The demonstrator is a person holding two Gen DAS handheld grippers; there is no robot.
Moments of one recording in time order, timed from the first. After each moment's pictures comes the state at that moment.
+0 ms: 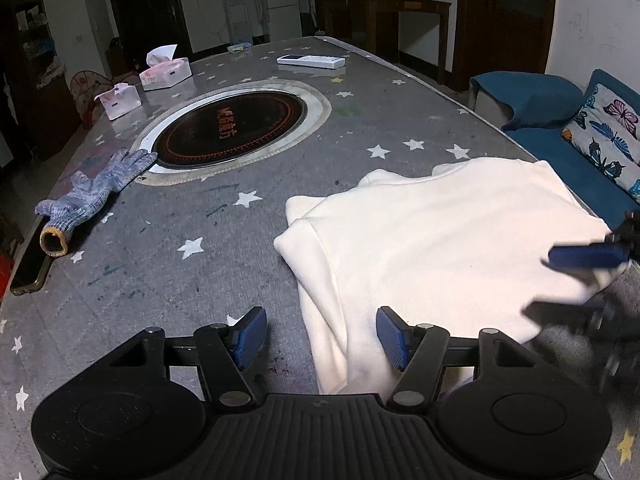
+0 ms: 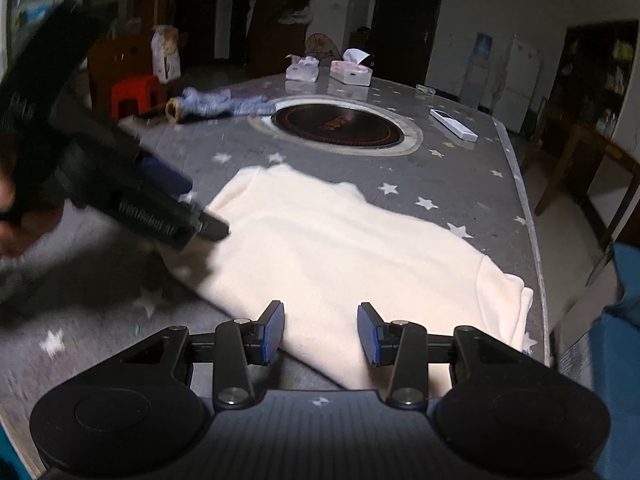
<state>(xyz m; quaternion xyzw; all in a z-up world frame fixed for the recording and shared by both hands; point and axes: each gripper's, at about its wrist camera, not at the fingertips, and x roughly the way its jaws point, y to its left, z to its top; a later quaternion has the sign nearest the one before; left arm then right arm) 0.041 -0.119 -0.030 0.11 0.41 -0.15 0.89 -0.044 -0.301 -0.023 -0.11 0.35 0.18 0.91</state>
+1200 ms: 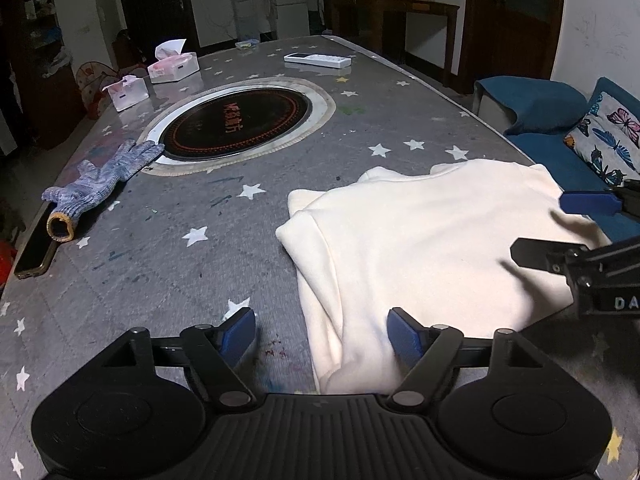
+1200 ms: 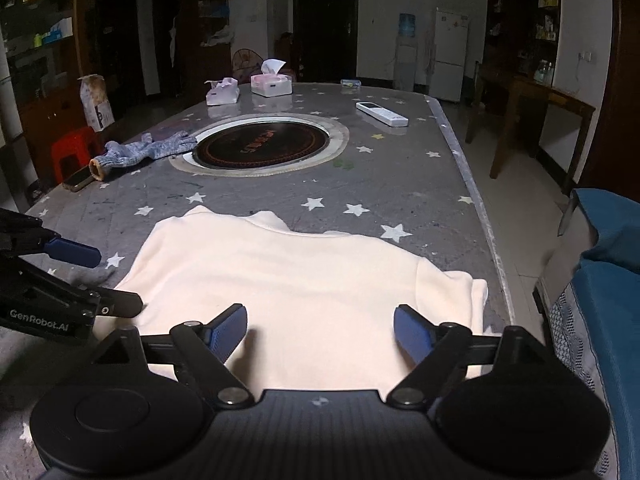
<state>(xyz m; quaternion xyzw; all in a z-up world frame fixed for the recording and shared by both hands) 0.029 -0.118 -0.024 0.10 0.41 -0.14 0.89 -0.014 -0.324 -0.021 -0.03 0.35 0.09 0.93</state>
